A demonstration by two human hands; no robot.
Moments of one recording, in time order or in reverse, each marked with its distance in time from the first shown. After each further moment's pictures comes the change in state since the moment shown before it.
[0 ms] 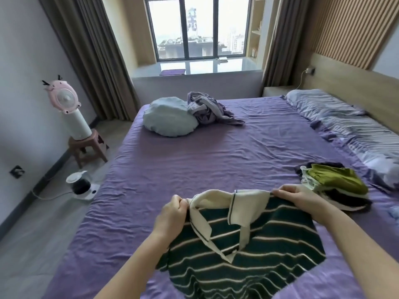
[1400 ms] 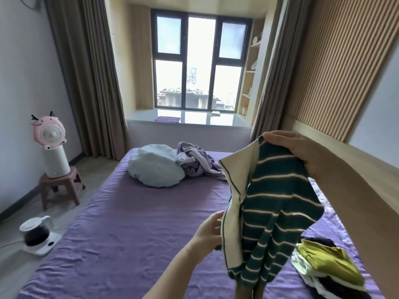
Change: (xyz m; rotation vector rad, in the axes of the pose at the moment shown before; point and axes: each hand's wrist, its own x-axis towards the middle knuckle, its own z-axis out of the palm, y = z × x) left_hand 0.130 0.155 0.058 -0.783 -0.466 0.346; right_hand 0.046 -0.261 -0.134 0.170 0.060 -0.421
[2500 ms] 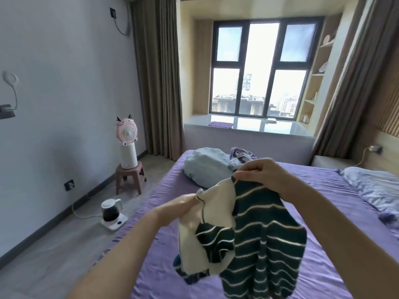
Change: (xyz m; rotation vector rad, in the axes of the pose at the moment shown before) left_hand -0.106 0.090 -0.177 0.331 0.205 -0.166; right_hand 0.034 0.013 0.185 -0.311 -0.296 -0.218
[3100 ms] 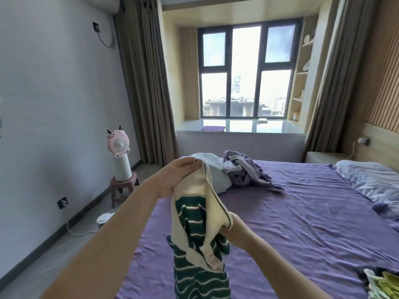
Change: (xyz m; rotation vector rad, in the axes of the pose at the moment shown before) left_hand 0.023 0.100 -0.010 -0.279 0.075 0.165; right_hand 0.001 0.113 0.098 -0.043 -0.005 -0.024
